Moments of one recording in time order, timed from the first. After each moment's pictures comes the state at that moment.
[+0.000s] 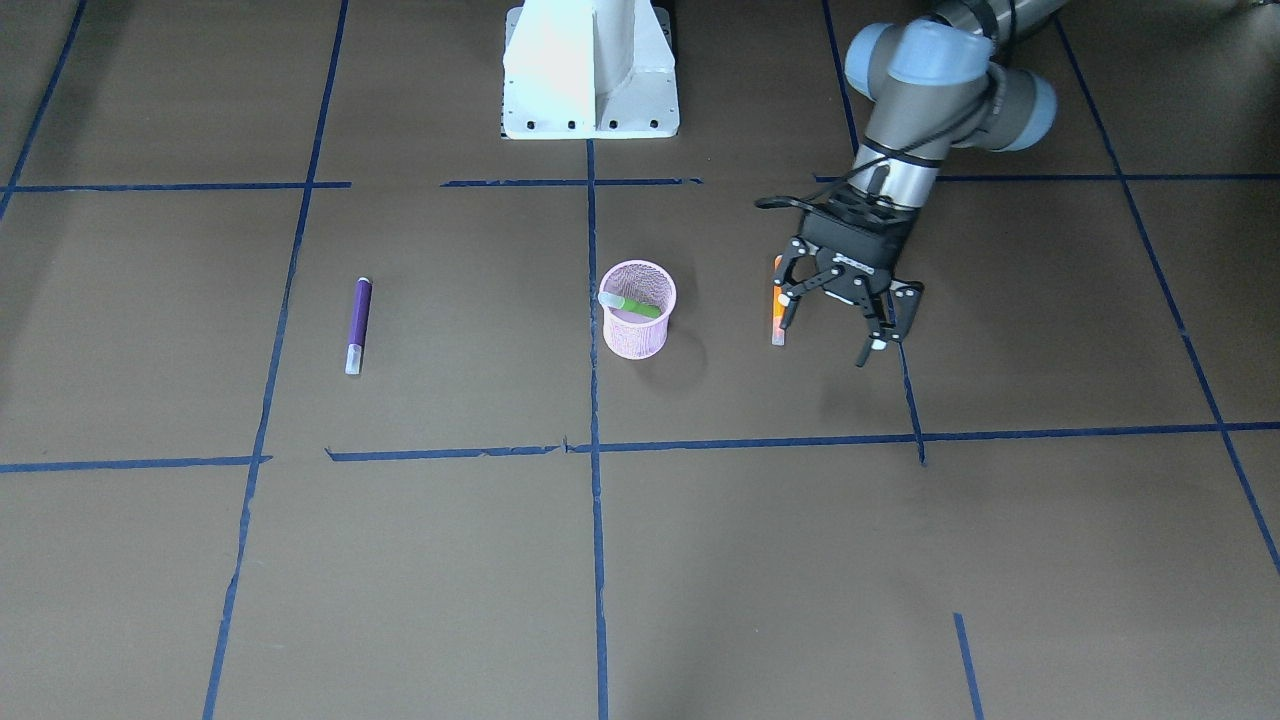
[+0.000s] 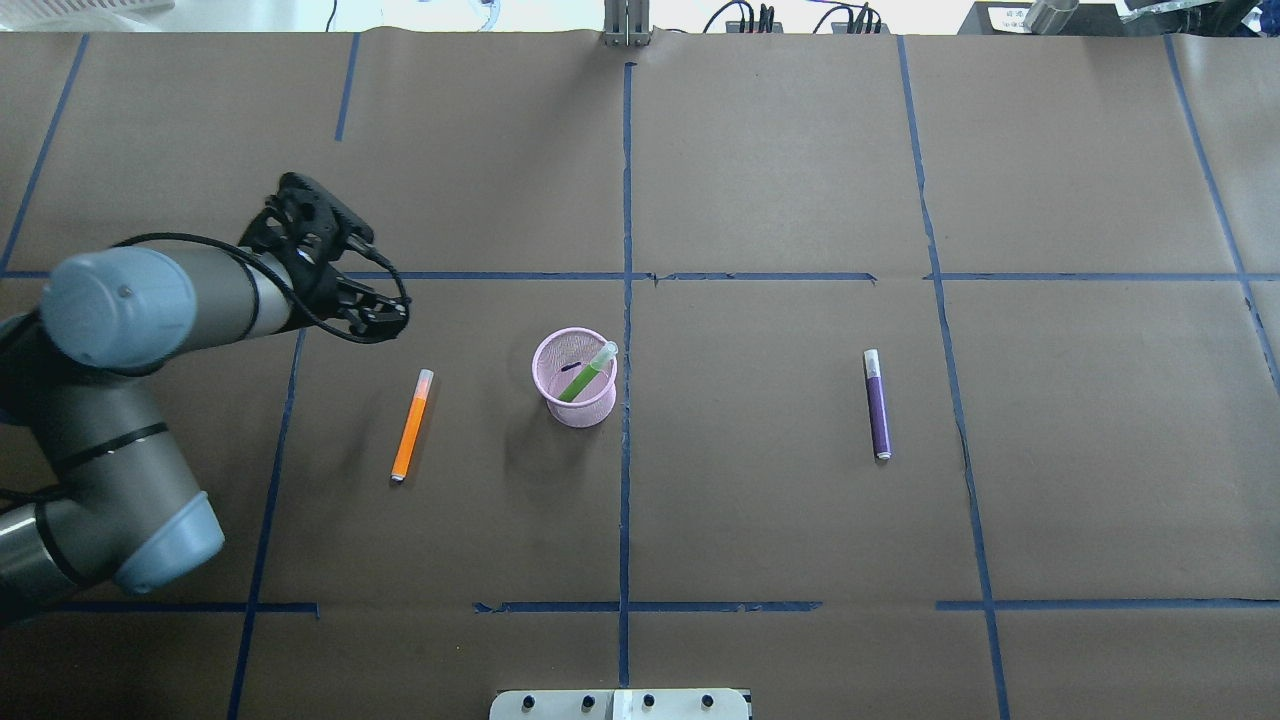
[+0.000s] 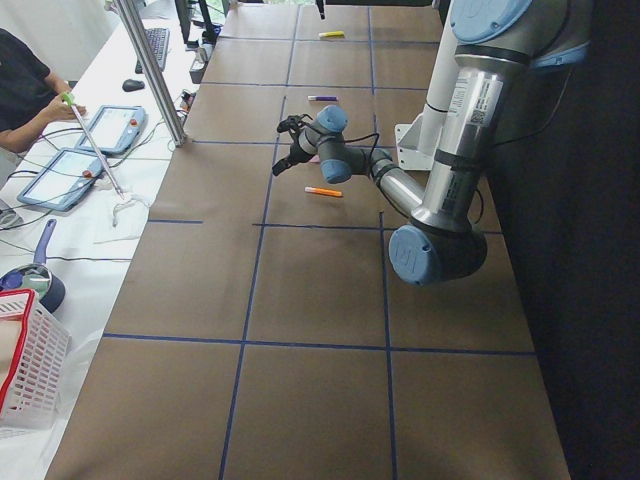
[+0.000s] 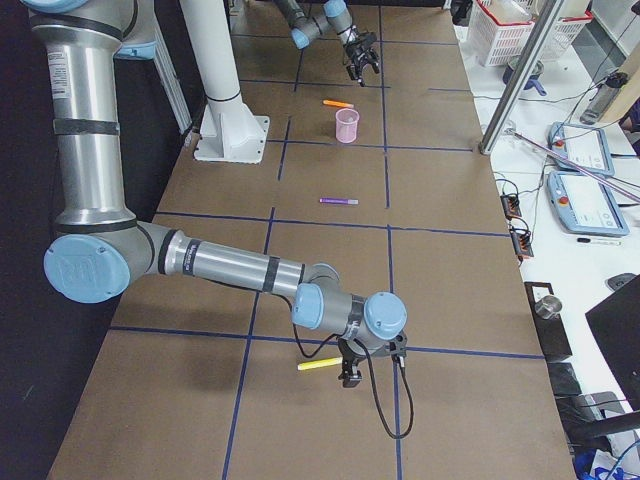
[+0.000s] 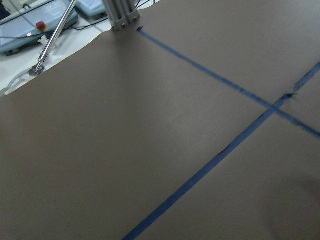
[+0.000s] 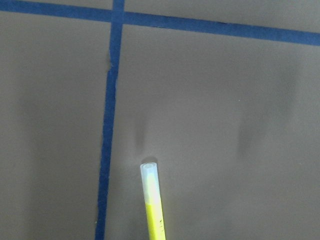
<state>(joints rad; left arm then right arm) -0.67 -1.81 -1.80 -2.19 -1.64 -0.48 1.48 -1.53 1.26 -1.47 2.36 -0.18</state>
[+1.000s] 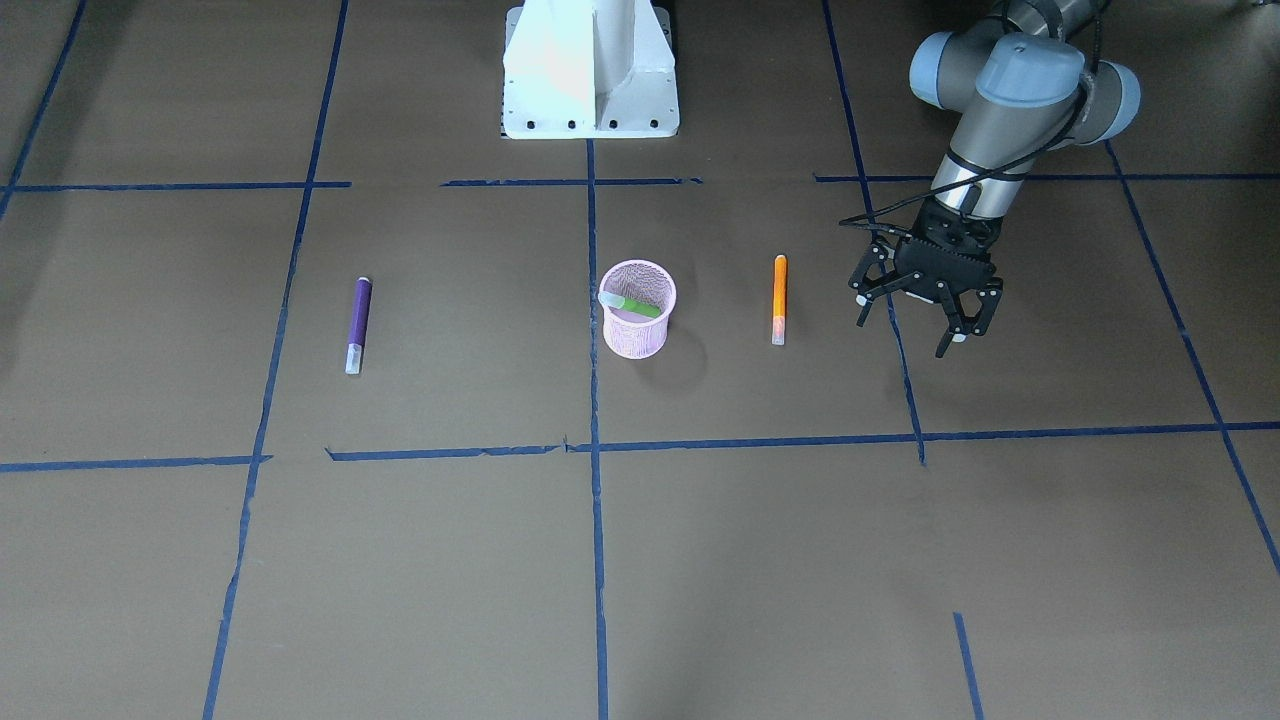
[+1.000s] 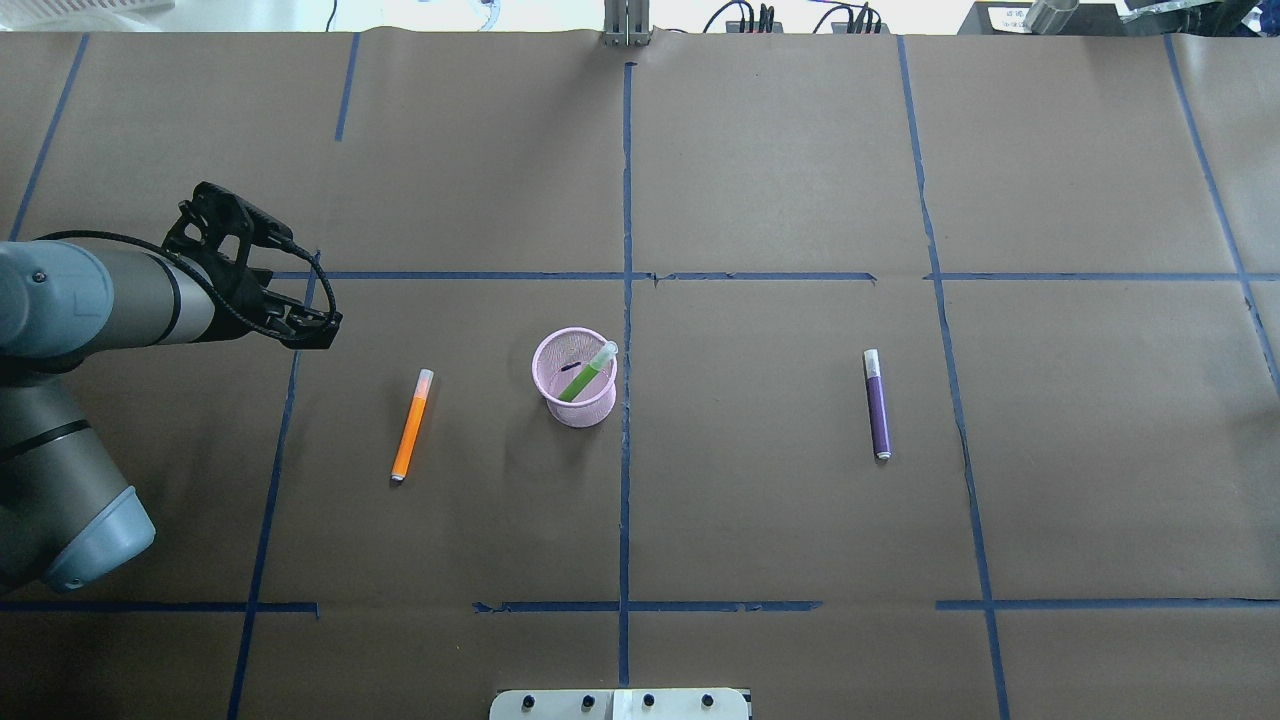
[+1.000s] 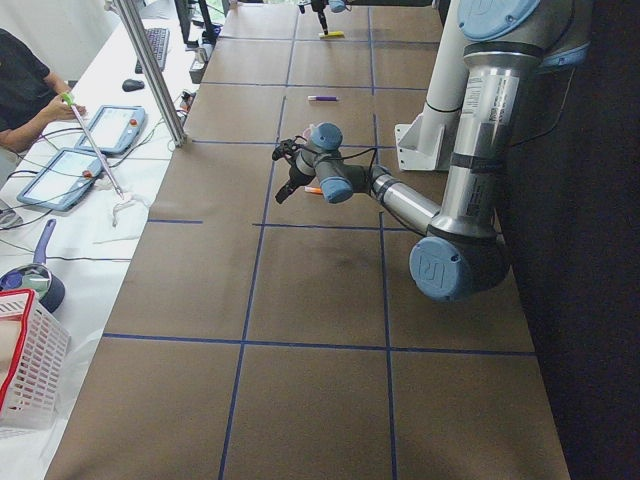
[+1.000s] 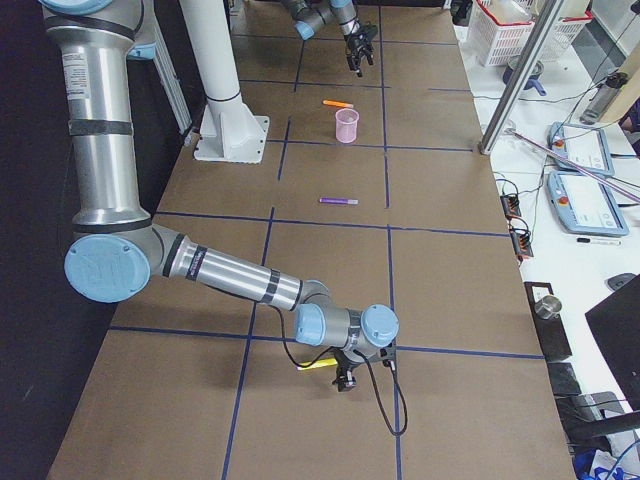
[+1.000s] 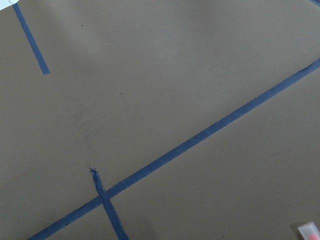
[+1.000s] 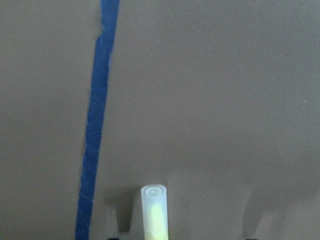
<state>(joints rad) -0.71 -1.72 -1.82 -2.19 -1.71 -0.59 1.37 -1.53 1.18 -1.38 2.35 -0.16</state>
